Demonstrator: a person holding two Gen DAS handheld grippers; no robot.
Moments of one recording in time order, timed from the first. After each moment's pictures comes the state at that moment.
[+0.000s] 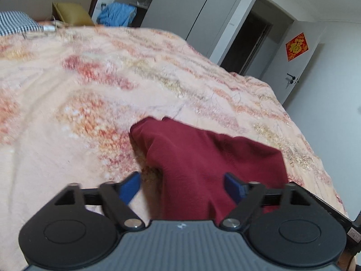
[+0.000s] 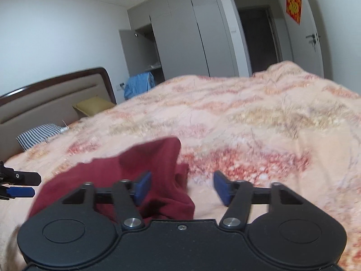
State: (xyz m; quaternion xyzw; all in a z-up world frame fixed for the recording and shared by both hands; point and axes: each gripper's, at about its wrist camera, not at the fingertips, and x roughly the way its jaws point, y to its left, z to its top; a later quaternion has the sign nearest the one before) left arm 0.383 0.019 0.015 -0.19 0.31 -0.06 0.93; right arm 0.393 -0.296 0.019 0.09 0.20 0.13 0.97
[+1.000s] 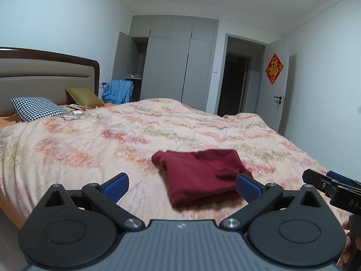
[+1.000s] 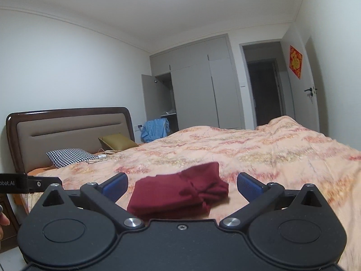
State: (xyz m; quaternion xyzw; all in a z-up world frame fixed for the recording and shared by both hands) left arm 0.083 -0.024 0.093 -0.06 0.16 -0.02 0.98; right arm 0.086 -0.268 0.085 0.07 0.07 0.13 0.99
